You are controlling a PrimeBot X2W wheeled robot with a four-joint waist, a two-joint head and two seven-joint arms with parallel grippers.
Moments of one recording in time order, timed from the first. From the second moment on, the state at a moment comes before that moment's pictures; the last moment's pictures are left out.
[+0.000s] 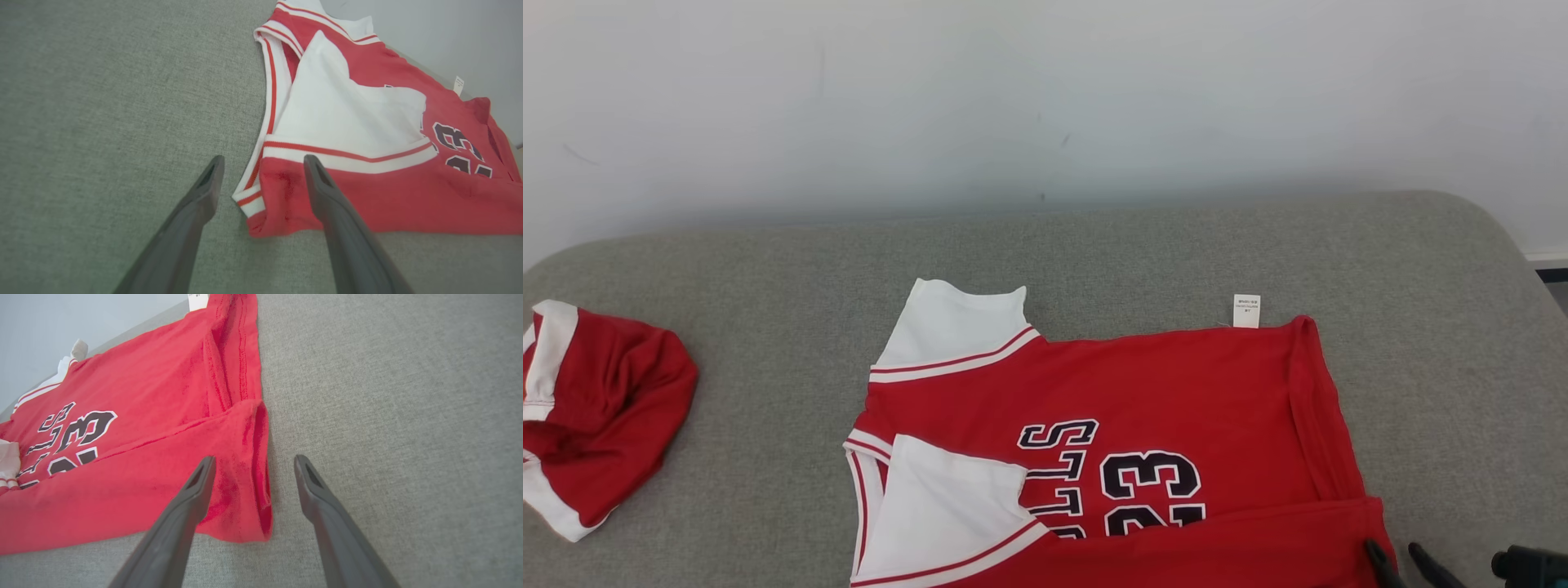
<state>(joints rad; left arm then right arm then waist) 0.05 0.27 -0.40 0.38 -0.78 0.01 -0.25 -0.08 -0.60 0.59 0.54 1.09 0.13 -0.26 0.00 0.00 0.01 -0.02</state>
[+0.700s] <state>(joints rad) 0.07 0.09 0.02 0.13 -0.23 -0.06 -0.26 0.01 -0.29 0.10 0.20 0.43 0.13 -0.26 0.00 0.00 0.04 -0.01</state>
